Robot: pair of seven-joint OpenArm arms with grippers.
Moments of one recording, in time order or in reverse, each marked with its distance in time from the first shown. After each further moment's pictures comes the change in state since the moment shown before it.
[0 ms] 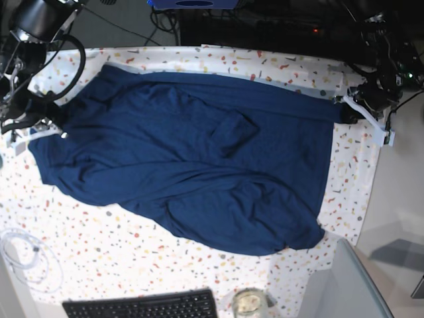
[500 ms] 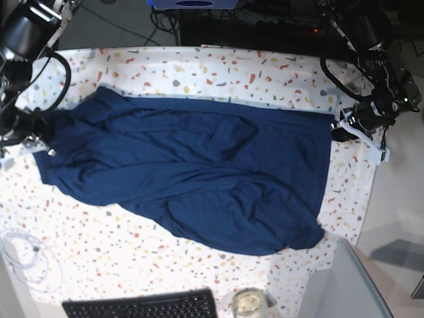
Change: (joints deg) left arm -9.5 -0.2 -0.5 -11.3 -0.5 3.9 1.1; right arm 5.5 4.5 -0.1 -5.9 0.5 -0.1 0.5
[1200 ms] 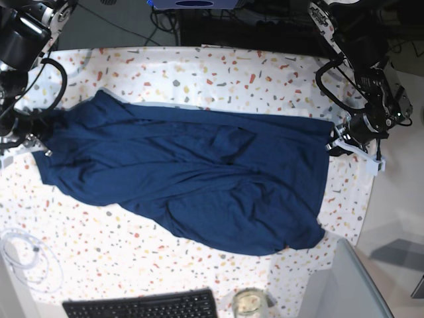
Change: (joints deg) left arm -6.0 0.1 0.0 -9.6 0.1 3.7 -5.0; right arm 2.4 2.6 0.2 -9.5 -0.5 -0.1 4.0
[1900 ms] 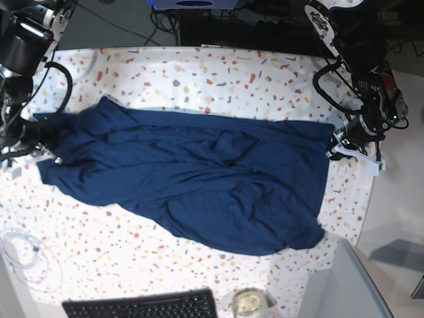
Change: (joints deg) left arm -1.3 0.0 0.0 -4.1 -0.2 4.1 -5.1; right arm 1.0 0.1 -5.5 0.0 0.0 0.0 2.6
